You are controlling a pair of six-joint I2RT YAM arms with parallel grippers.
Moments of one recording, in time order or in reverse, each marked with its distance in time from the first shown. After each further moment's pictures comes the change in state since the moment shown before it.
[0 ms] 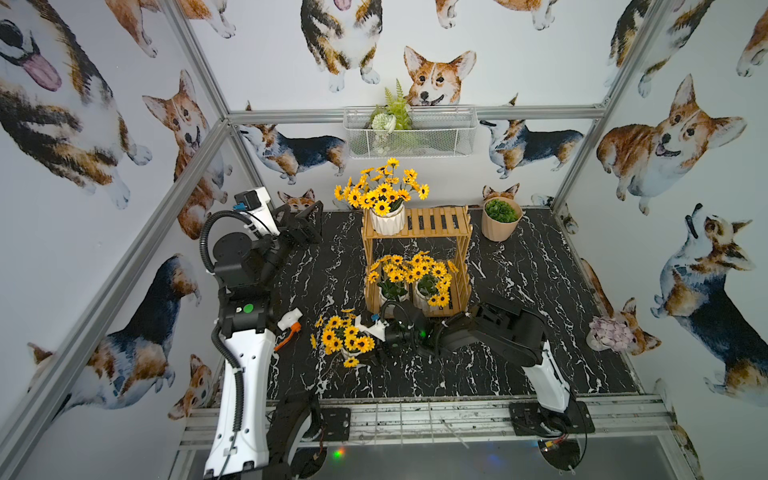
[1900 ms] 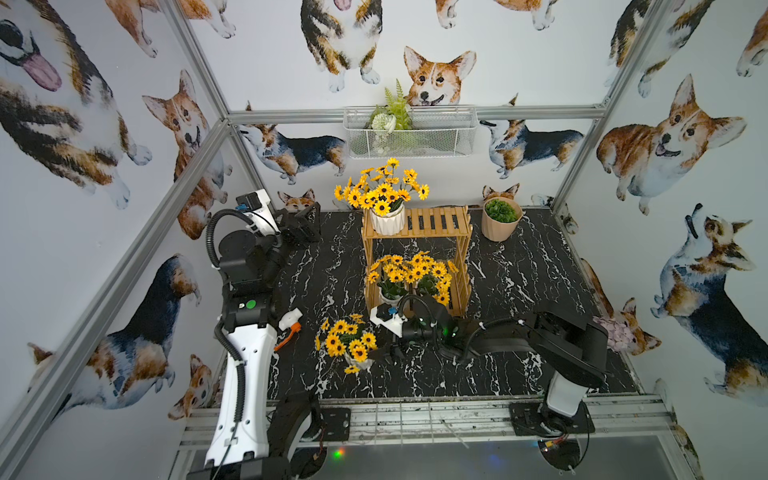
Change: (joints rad) left arm 0.000 0.033 -0.018 -0.020 -0.070 0.000; right arm 0.000 -0.396 -0.179 -0.201 0.114 0.006
